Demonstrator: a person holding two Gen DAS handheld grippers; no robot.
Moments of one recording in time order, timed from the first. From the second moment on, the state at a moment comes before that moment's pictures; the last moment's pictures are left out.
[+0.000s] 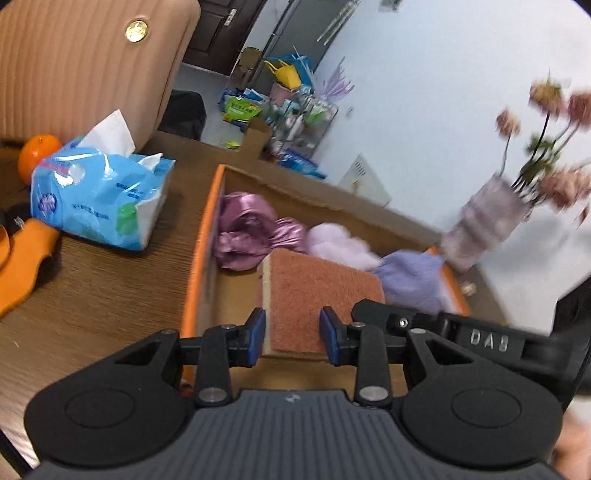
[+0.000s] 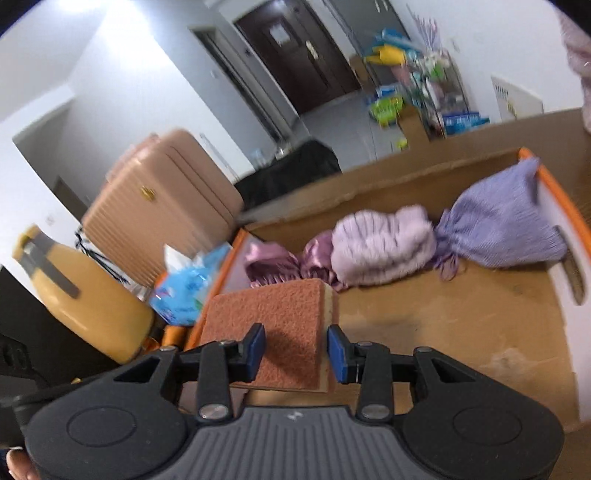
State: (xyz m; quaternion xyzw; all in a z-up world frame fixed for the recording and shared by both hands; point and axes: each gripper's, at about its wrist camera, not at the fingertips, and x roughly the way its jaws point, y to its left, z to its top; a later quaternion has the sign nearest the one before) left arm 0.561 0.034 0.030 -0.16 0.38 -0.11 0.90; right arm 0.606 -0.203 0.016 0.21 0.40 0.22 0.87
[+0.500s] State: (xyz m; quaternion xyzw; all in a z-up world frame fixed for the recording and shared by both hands) left arm 0.521 0.049 0.065 -0.10 0.33 -0.07 0.93; right arm 0.583 -0.188 0.043 0.10 0.39 0.23 0.89
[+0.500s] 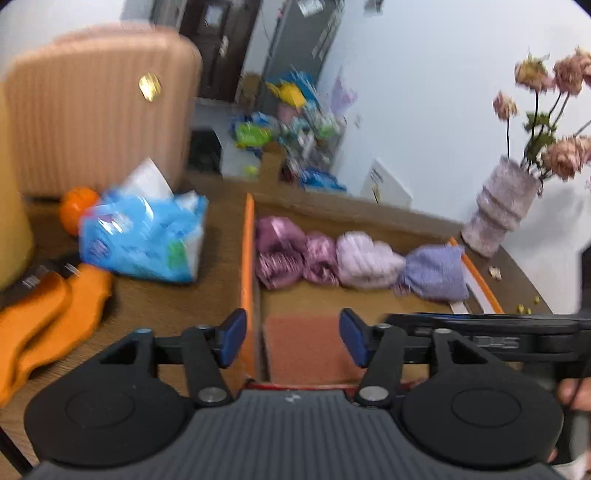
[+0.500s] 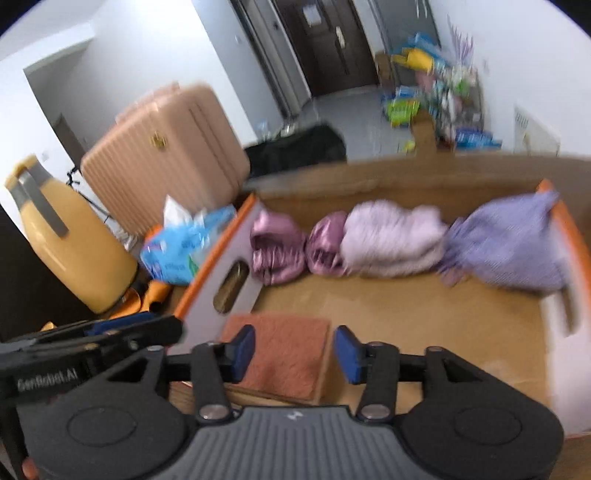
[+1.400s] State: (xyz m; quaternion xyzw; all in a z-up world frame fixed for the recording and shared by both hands) left arm 0.303 0.005 0.112 -0.01 0.10 -0.03 0.99; right arm 0.344 -0.267 0.100 -0.05 0.08 0.08 0.99
